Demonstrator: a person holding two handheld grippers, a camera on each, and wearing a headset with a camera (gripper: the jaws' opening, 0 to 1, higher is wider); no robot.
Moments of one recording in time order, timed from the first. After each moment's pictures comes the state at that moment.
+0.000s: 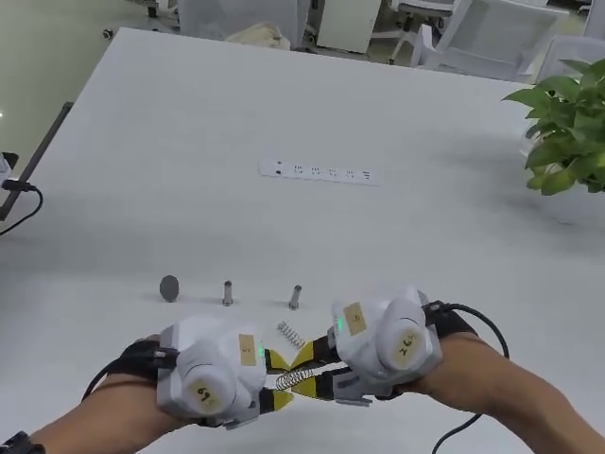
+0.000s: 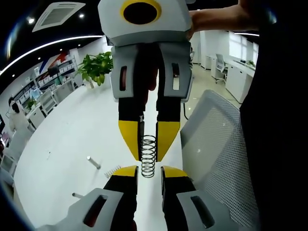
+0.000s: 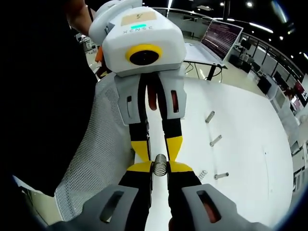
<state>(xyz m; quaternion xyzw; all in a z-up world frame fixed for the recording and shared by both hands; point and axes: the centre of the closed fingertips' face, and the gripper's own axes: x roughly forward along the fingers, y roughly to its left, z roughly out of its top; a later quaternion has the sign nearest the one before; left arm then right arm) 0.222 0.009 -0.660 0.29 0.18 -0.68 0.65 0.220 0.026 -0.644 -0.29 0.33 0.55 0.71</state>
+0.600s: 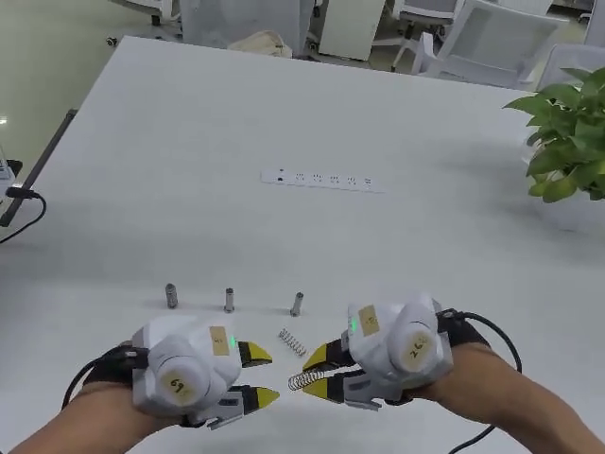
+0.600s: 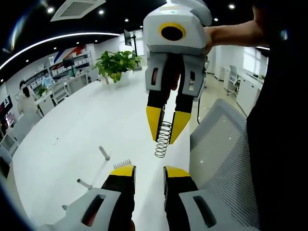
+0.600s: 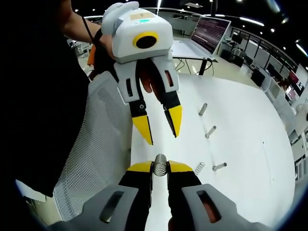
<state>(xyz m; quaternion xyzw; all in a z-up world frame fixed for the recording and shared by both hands) 0.249 0.031 -0.653 0.23 0.20 -0.64 0.70 0.226 0.011 -0.651 -0.27 0.34 0.53 0.73</state>
